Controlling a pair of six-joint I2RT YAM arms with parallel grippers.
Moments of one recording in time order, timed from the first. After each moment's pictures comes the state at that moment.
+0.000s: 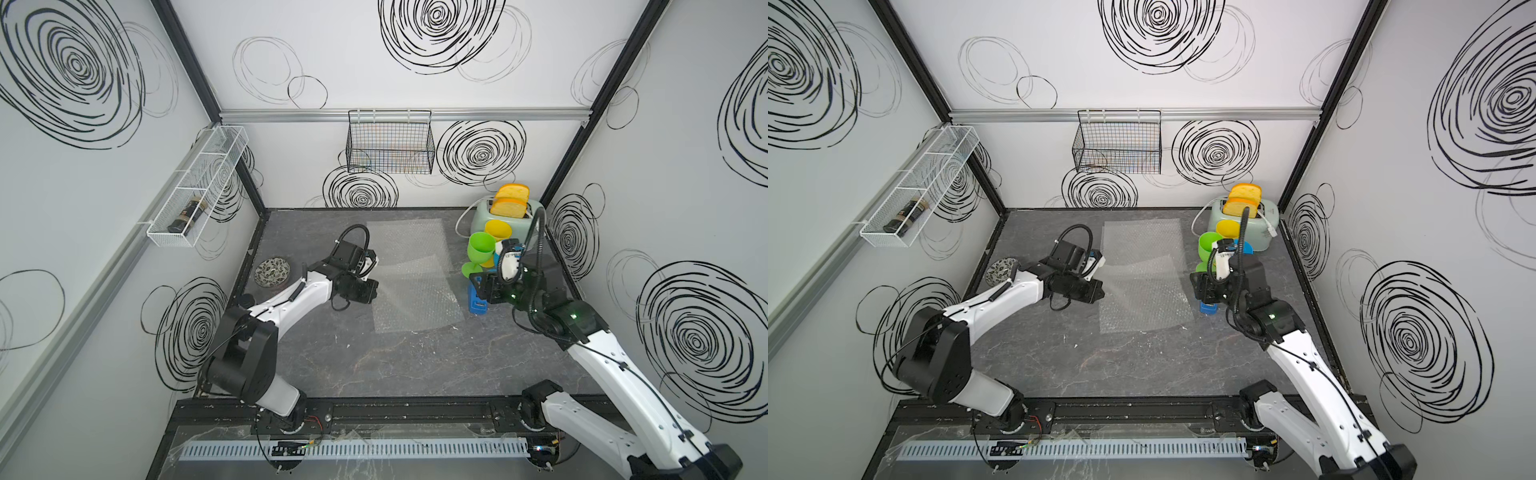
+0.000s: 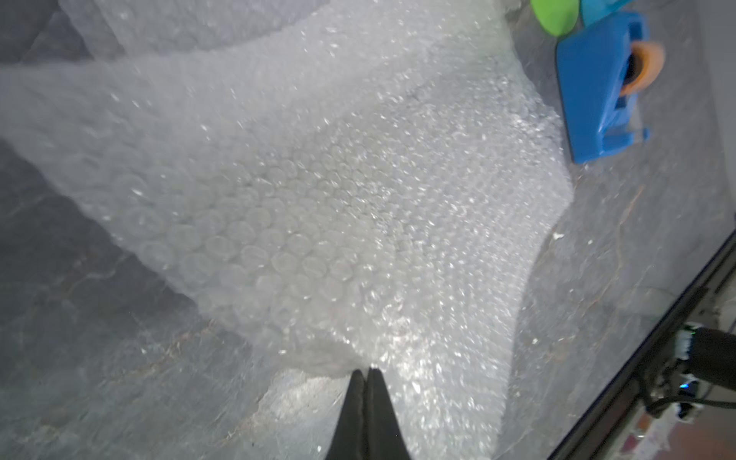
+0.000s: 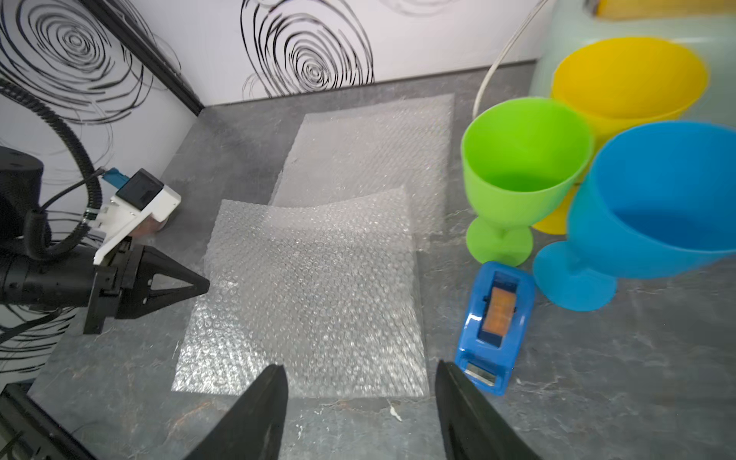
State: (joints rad) left arm -0.40 1.51 0.98 -0.58 0.34 -0.13; right arm 0.44 0.92 0.88 -0.57 -0.09 0.32
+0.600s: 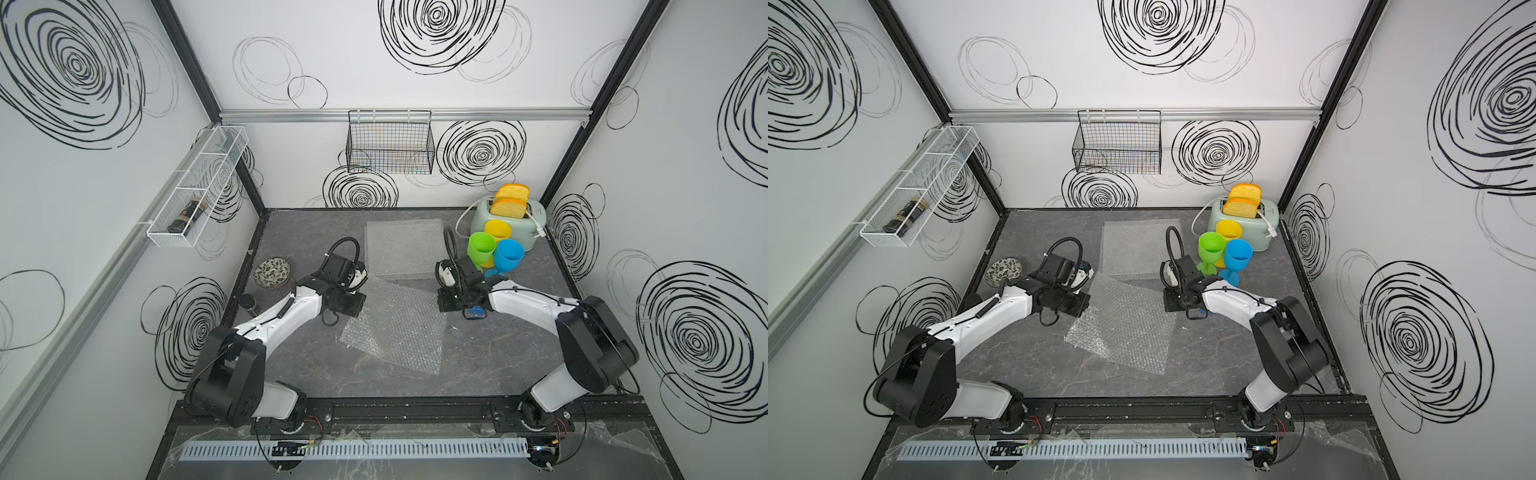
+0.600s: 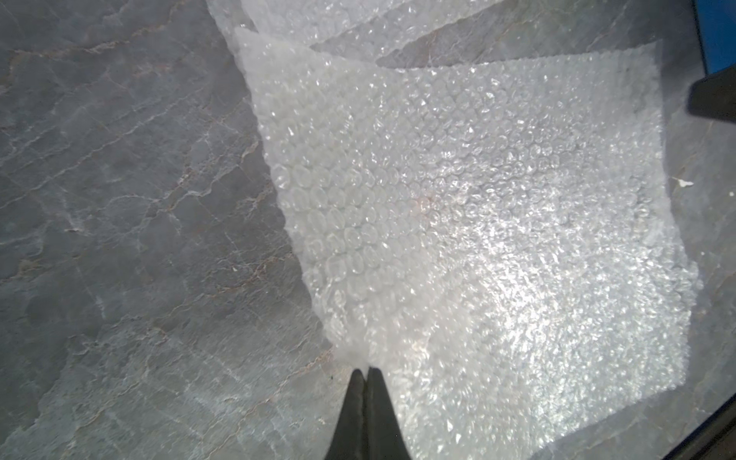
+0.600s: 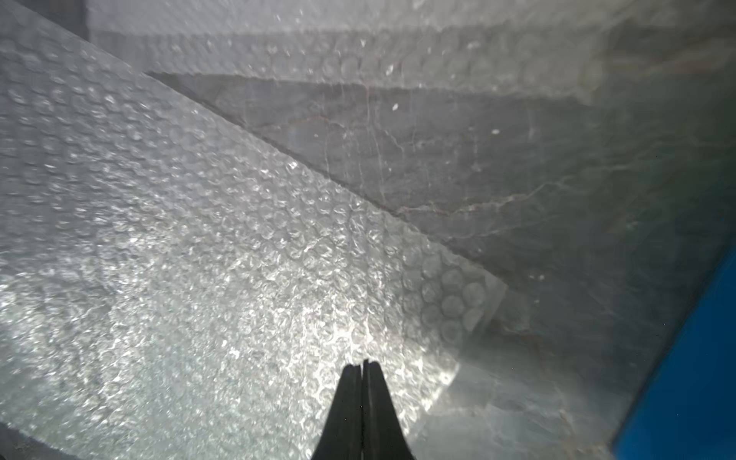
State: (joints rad) left arm -0.35 1.41 0.86 -0.57 0.22 -0.05; right arm 0.57 1.62 0.90 -0.37 -0.14 0.39
